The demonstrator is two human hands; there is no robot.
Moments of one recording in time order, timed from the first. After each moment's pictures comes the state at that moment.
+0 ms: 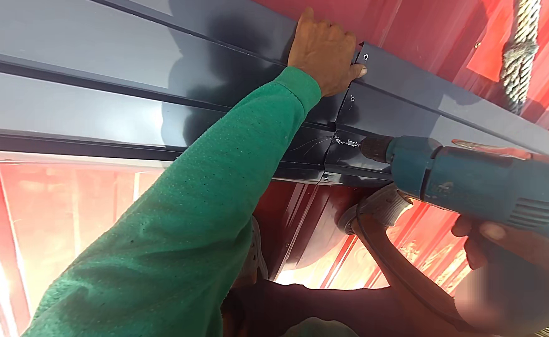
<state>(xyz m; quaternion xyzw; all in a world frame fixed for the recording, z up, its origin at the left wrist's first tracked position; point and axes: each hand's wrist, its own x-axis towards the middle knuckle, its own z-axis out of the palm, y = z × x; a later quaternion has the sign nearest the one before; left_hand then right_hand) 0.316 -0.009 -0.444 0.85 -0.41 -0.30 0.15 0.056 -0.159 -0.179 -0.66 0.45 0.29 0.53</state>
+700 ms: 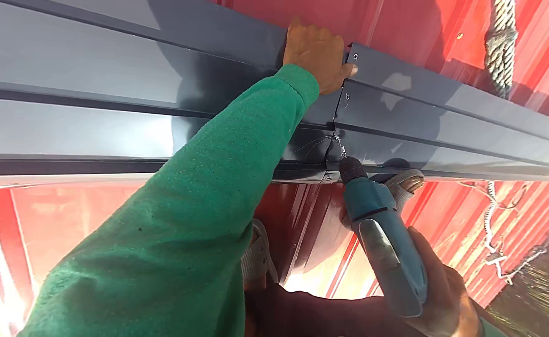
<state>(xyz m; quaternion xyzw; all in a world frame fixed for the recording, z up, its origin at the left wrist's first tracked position) 0.323 -0.011 -0.438 0.84 -0.41 -0.34 0.14 -0.038 -0.038 -0.218 -0.96 0.14 0.13 0.21</state>
